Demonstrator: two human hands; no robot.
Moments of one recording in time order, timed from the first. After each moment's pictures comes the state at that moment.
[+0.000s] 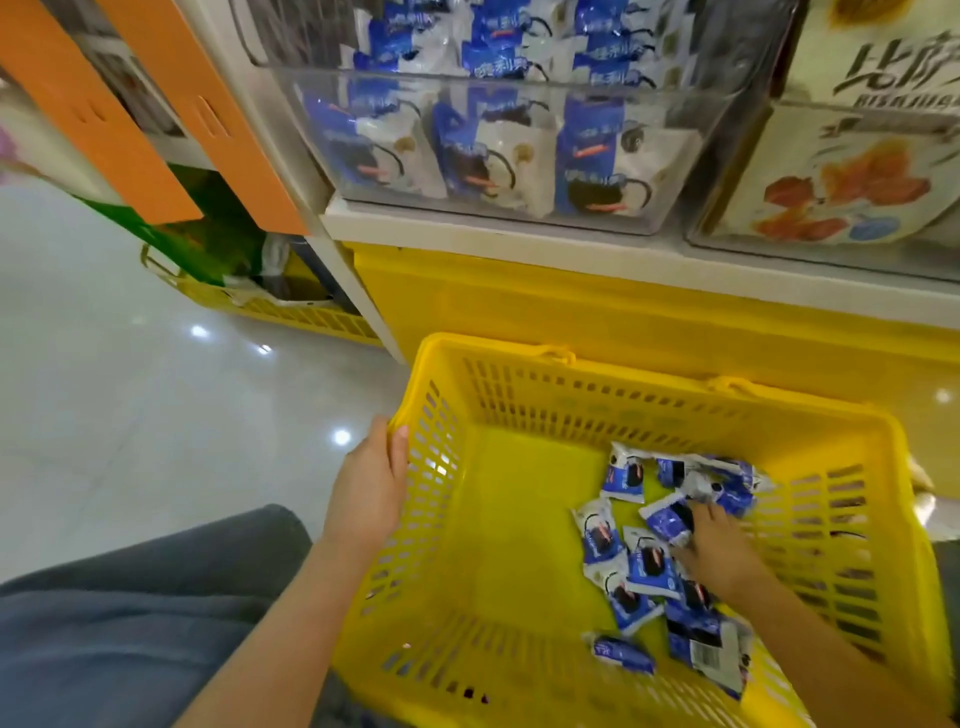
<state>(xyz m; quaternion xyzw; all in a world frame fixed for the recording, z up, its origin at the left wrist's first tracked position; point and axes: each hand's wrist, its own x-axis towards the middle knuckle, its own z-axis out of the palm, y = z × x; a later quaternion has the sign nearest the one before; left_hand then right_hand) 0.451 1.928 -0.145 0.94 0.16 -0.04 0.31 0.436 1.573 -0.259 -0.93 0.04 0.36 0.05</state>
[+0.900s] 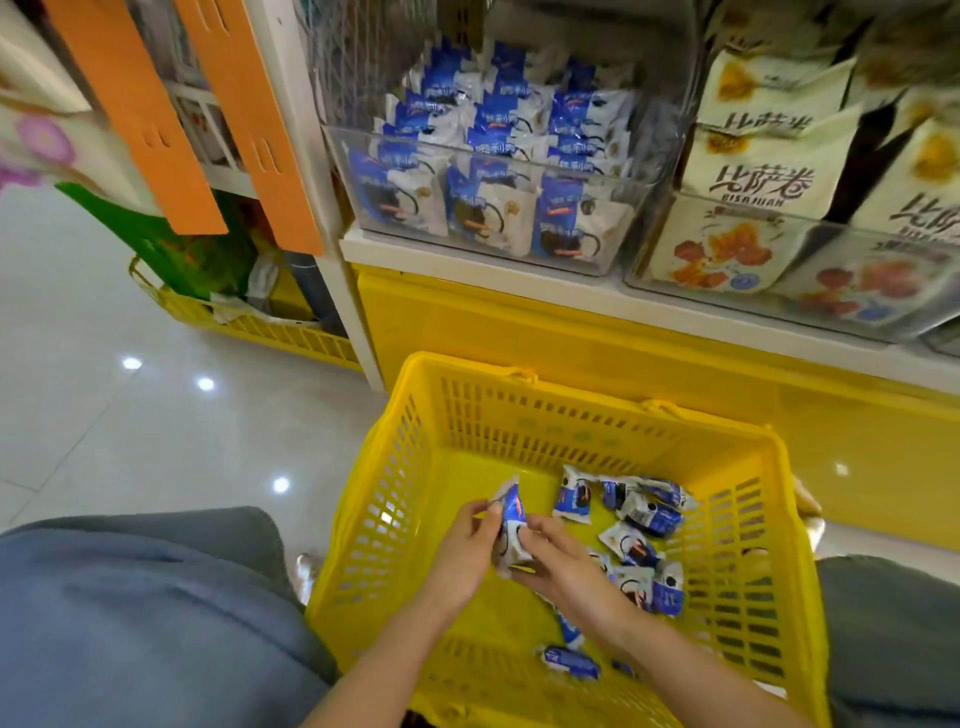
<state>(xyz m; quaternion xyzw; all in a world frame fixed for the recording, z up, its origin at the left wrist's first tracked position) 0.401 1.823 -0.151 0.71 0.23 -0.22 0.63 0.394 1.697 -0.137 -0.62 0.14 0.35 0.69</state>
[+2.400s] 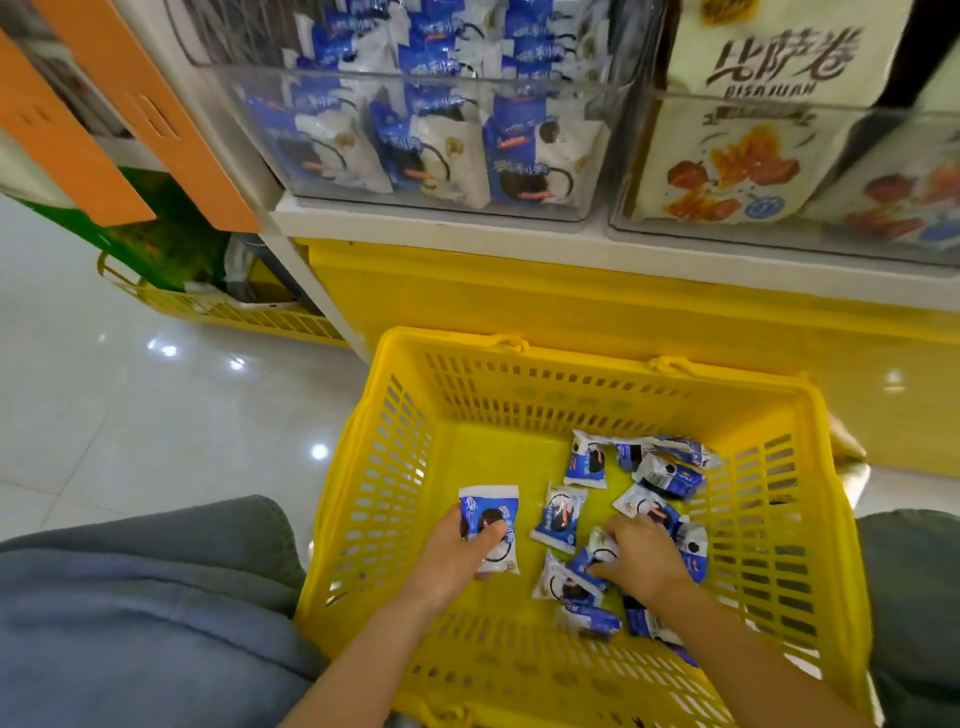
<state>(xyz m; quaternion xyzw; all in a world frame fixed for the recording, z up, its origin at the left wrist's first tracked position) 0.397 1.835 -0.172 0.71 0.26 -0.30 0.58 0.406 1.606 -0.261 -0.93 0.00 0.36 0.11</state>
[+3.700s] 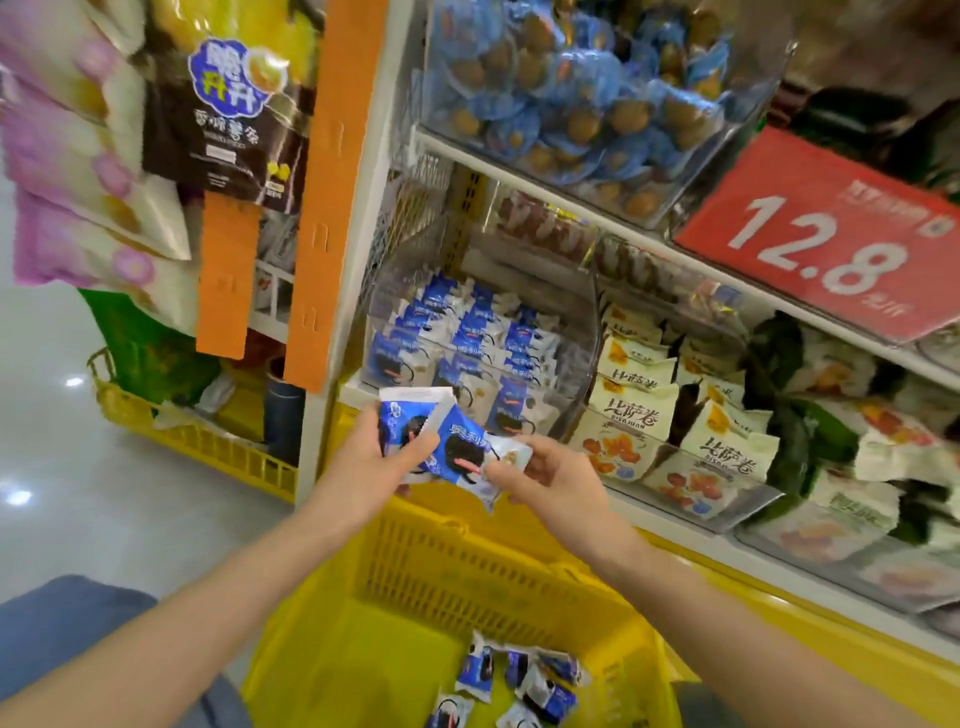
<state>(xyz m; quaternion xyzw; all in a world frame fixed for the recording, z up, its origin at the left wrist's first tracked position) 0.469 1.897 0.039 0.69 0.03 0.04 0.72 0.470 1.715 0.085 -0.87 -0.13 0.06 0.47</state>
